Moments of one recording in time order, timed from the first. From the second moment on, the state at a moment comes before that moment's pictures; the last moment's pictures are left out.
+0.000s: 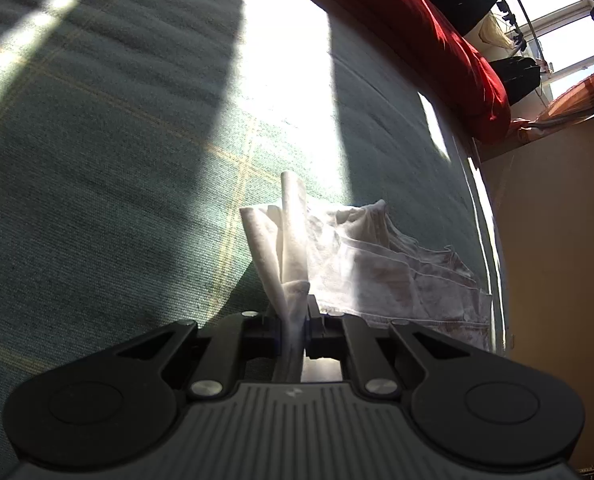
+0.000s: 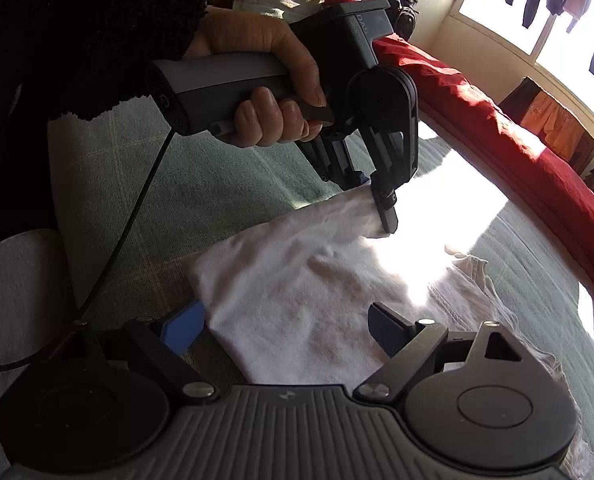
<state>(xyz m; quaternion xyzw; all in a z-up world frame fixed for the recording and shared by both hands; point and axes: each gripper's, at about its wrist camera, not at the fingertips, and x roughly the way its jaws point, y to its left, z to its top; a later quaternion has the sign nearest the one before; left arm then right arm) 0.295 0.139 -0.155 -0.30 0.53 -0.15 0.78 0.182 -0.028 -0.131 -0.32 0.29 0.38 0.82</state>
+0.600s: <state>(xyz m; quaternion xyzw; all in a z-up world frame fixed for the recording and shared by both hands) 0.300 0.145 -0.169 -0.33 0.55 -0.13 0.76 0.131 0.025 -0.169 -0.49 0.20 0.30 0.79</state>
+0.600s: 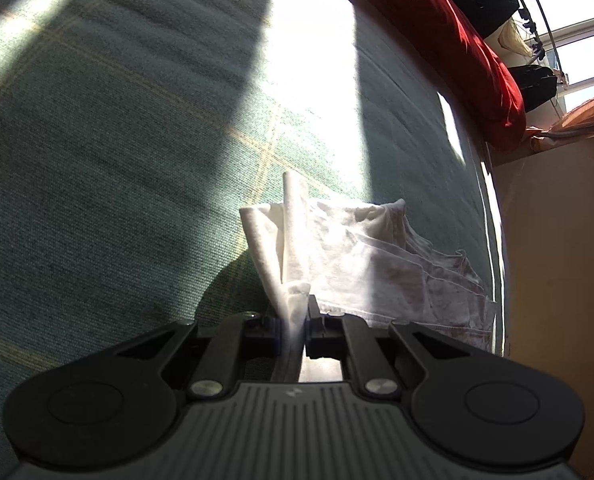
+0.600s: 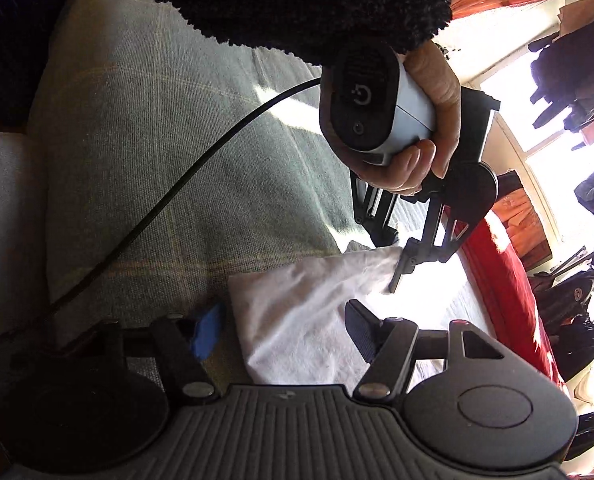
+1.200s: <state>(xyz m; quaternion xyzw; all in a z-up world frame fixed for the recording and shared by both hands) 0.297 0.143 -0.158 -0.34 0.54 -0.13 0.76 0.137 0.011 -0.140 -0.43 0.25 0.32 0.81</state>
